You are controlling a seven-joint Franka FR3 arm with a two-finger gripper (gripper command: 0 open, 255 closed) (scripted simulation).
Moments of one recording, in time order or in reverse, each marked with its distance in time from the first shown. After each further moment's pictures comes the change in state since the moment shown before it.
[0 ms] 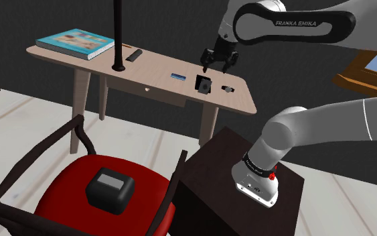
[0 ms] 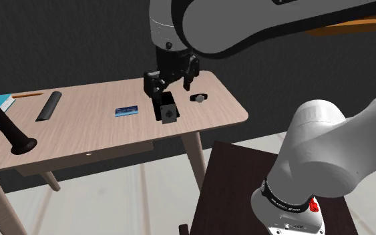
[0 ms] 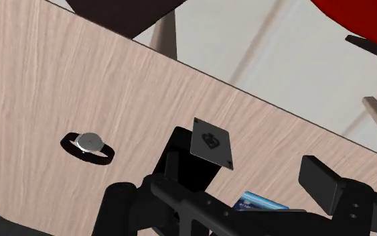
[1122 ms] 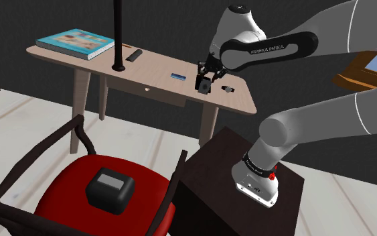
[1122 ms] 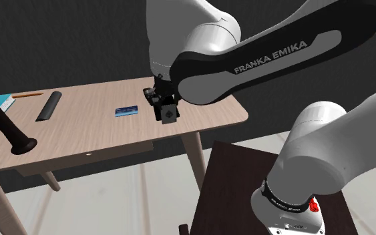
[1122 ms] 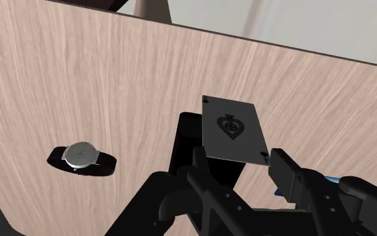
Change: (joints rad) arm -0.151 0.111 0.096 -0.137 -0.104 0.356 0.282
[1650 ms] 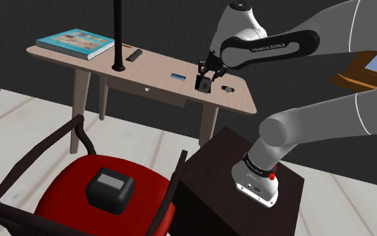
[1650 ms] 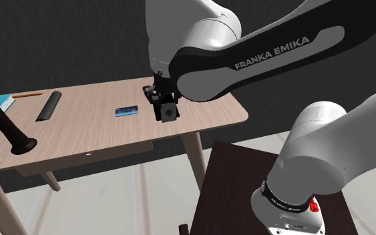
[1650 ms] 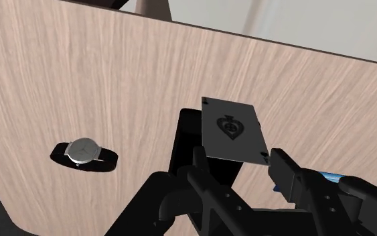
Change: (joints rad) arm 0.002 -0.006 -0.004 0.013 0.004 -0.020 -0.007
